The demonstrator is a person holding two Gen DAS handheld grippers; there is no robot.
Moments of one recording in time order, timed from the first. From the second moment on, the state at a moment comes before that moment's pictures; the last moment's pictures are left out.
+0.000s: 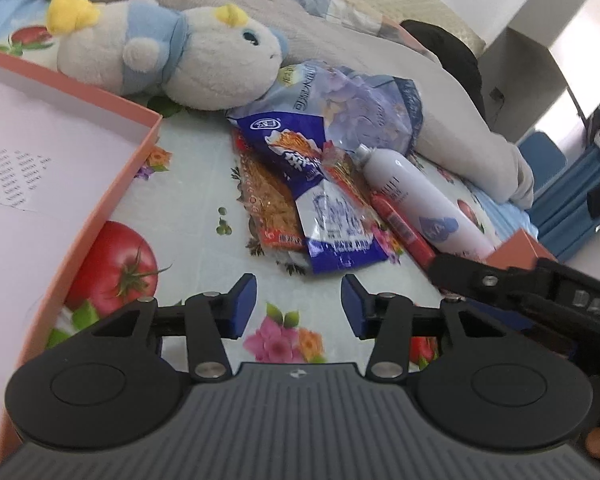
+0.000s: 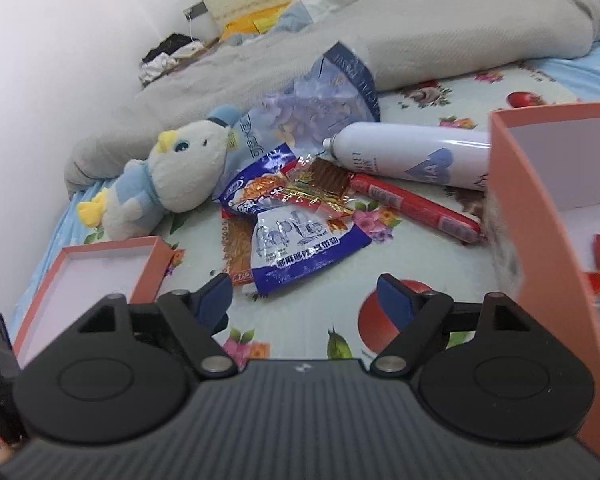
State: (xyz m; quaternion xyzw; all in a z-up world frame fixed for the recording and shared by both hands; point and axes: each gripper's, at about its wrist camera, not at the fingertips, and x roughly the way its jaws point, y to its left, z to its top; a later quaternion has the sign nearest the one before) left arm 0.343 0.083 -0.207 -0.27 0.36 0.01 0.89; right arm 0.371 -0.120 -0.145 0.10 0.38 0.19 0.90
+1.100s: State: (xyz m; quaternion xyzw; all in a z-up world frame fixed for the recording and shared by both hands) left arm 0.387 0.112 -0.250 -0.37 0.35 -0.01 0.86; right arm 0.461 -0.054 -0.192 0.00 0.40 0.22 0.89
